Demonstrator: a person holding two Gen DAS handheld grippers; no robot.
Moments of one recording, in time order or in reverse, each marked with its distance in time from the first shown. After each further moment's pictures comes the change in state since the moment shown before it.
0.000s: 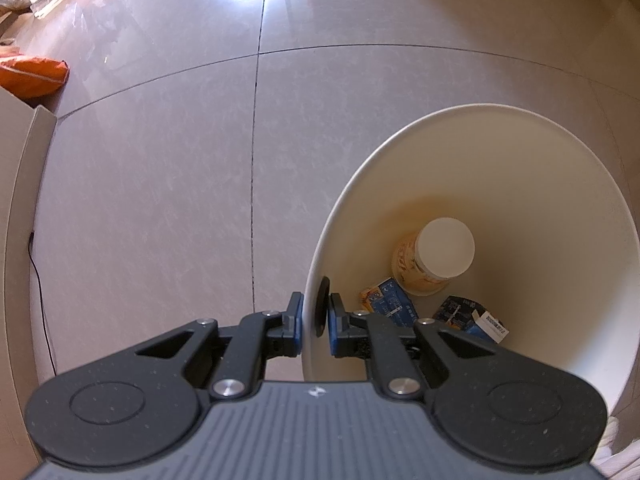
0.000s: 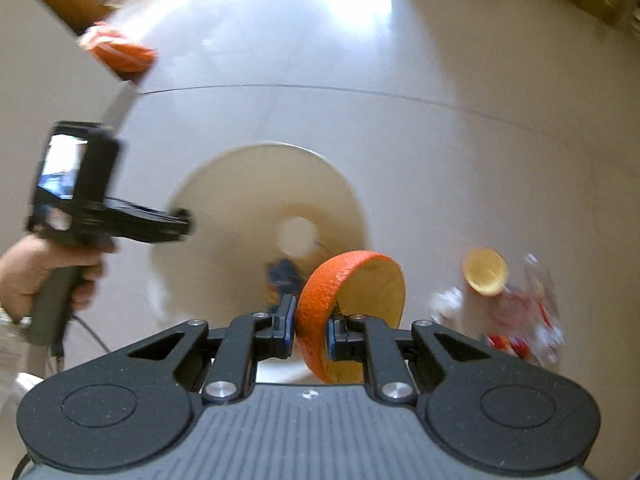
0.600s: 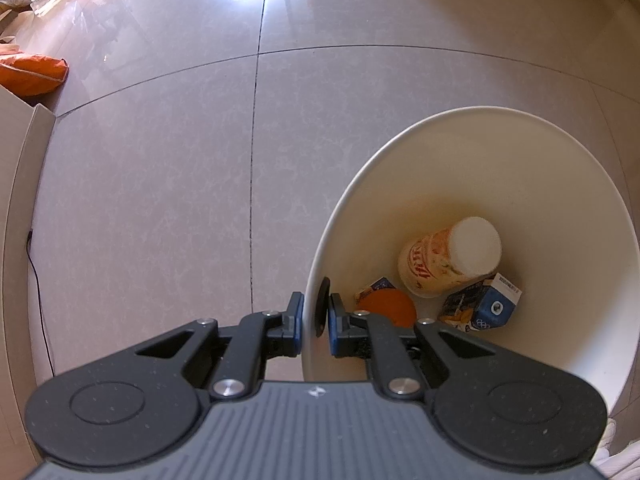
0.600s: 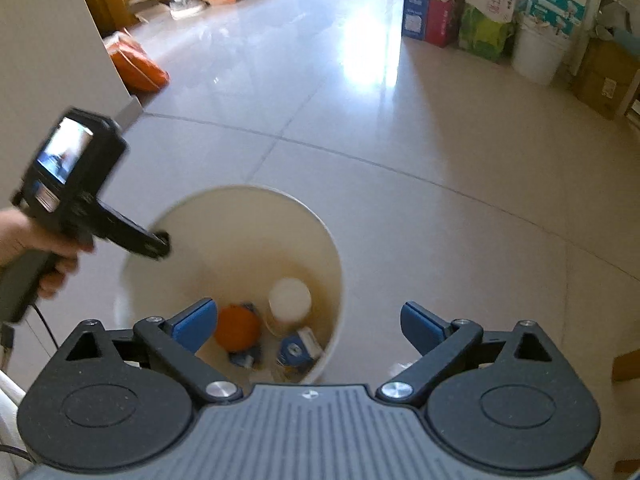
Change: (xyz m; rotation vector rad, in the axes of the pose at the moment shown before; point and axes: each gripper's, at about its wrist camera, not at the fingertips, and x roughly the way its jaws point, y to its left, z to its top) left arm -0.001 0.001 -0.001 0.003 -0.002 -0.003; right arm -0.003 -0.005 -0.016 -0.161 -0.184 -0.126
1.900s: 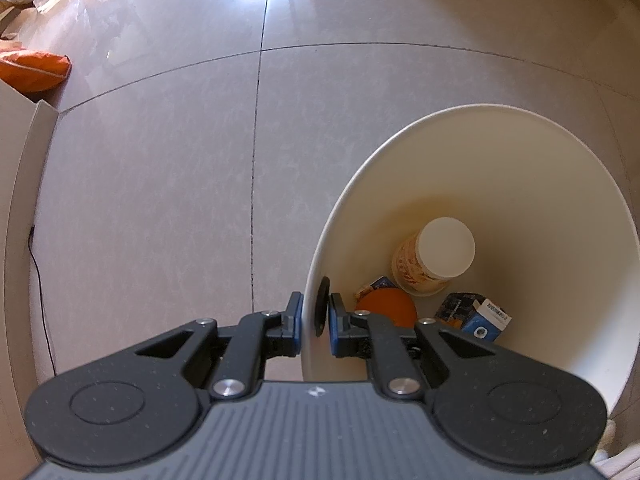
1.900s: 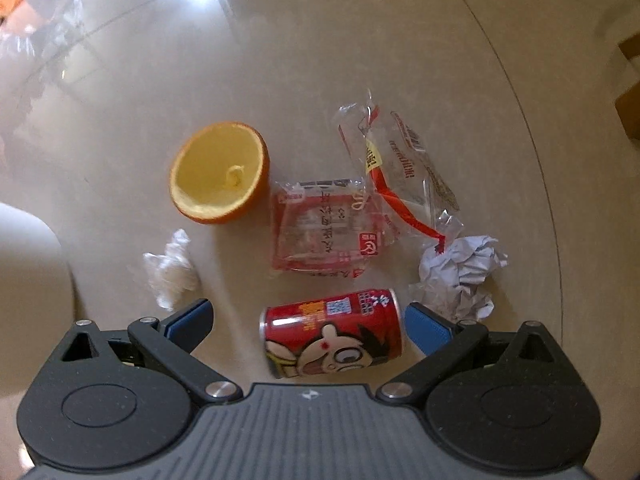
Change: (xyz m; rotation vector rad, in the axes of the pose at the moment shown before) left arm 0.000 -0.001 0.002 -0.011 0.008 0.003; right arm 0.215 -0.249 -0.184 0.488 0.293 -0.133
